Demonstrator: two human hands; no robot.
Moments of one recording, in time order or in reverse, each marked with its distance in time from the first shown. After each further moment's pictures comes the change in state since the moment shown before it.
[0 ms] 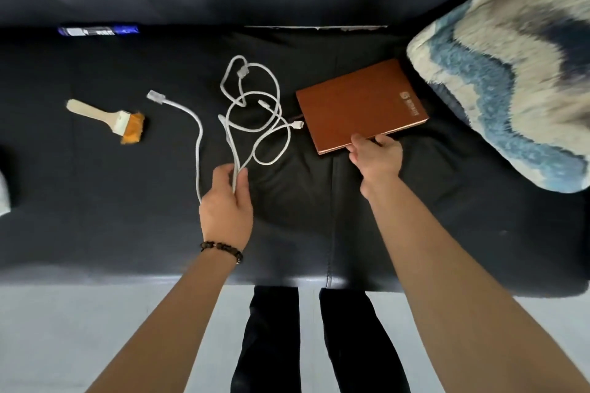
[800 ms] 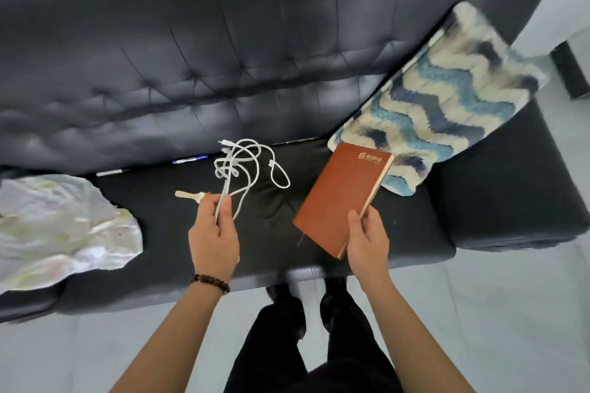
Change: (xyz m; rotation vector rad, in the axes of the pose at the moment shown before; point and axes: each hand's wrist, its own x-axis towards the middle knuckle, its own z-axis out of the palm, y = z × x) left_hand -0.171 0.217 -0.310 -0.279 0.150 0.277; right_hand -0.374 -0.056 -0.239 -0.072 -0.059 -0.541
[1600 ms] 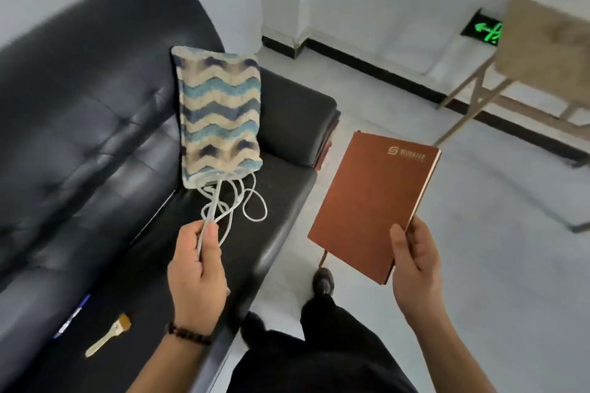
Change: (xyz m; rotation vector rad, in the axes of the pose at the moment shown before) left_hand -0.120 0.093 -0.103 -0.247 -0.698 0.666; right_hand -0.357 0.036 -0.094 0.371 0.968 -0.087
